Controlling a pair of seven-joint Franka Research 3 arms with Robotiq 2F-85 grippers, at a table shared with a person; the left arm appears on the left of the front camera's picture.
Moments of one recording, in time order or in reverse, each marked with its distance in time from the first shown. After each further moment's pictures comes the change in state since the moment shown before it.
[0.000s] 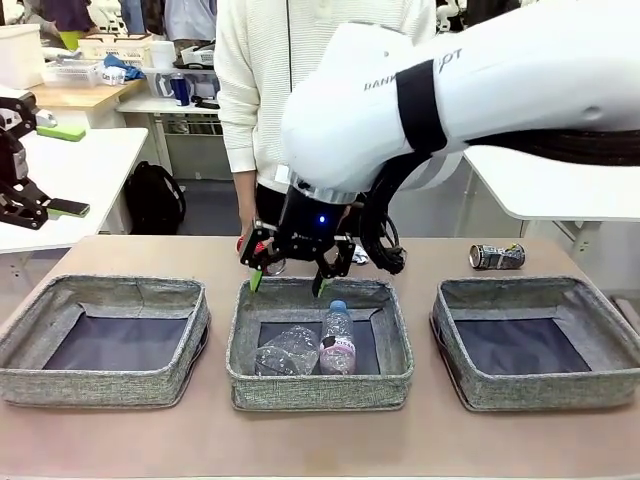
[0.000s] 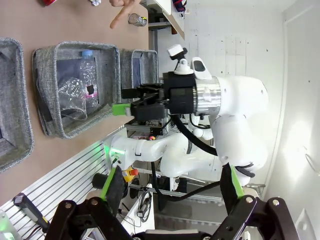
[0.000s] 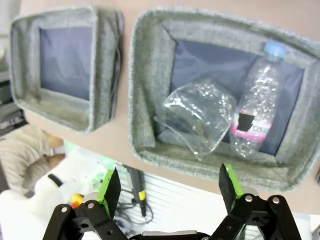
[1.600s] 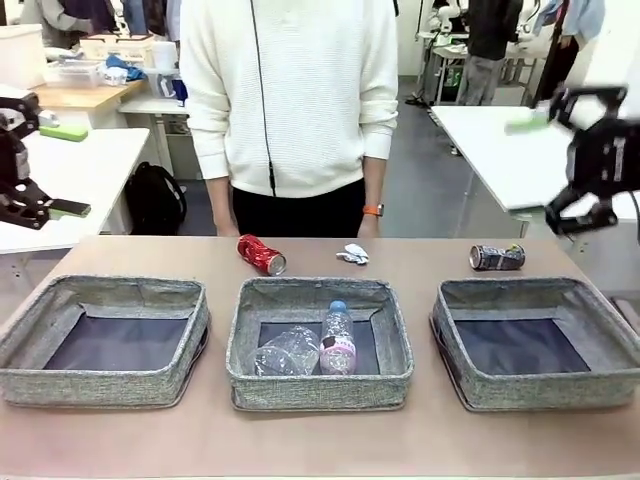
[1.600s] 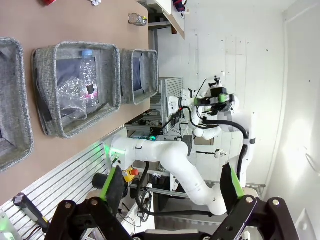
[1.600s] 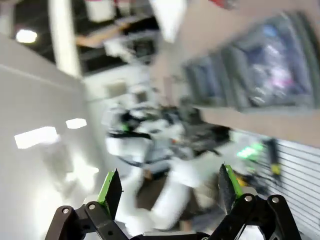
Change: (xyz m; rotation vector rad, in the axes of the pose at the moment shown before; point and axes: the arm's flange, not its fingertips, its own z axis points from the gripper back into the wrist) left arm 0.000 0.000 0.000 0.001 0.000 -0.001; right arm -0.127 -0.295 0.176 0.899 -0.138 -0.472
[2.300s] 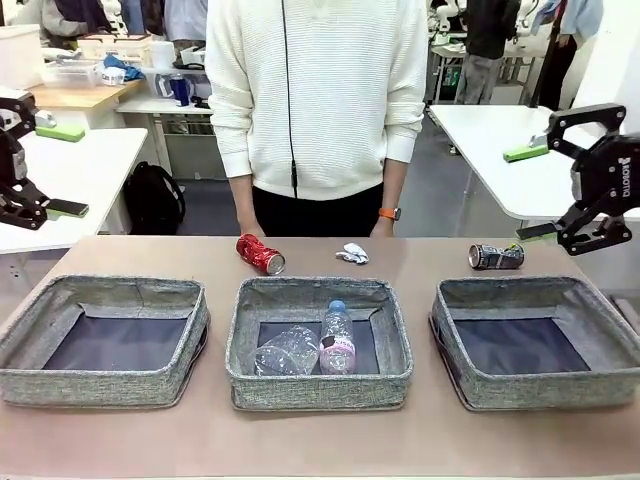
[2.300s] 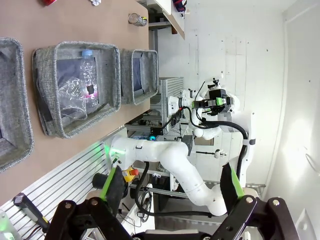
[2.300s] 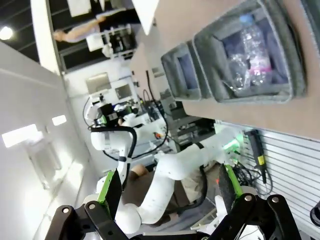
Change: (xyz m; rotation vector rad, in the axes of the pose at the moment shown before) left arm 0.000 0.000 0.000 0.000 0.000 0.000; right arm -0.001 -0.003 0.002 -0.010 0.014 0.005
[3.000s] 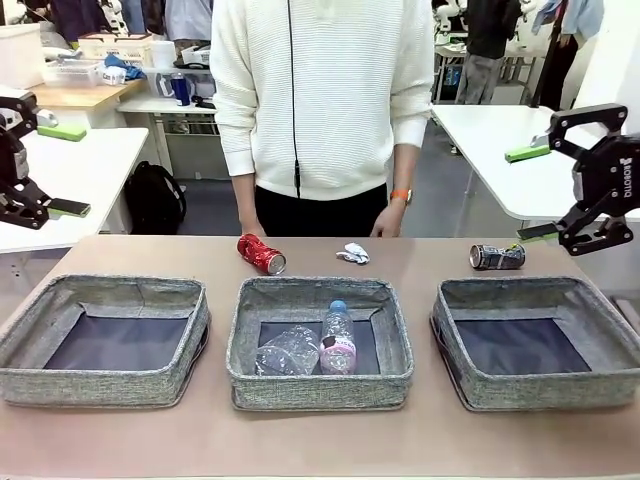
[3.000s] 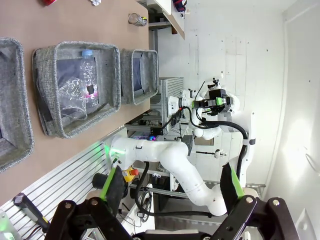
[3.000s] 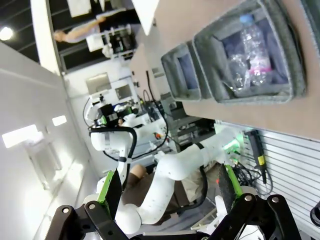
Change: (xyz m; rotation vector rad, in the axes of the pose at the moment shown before) left arm 0.000 0.000 0.000 0.000 0.000 0.000; right arm 0.000 0.000 0.000 -0.001 -0.001 -0.001
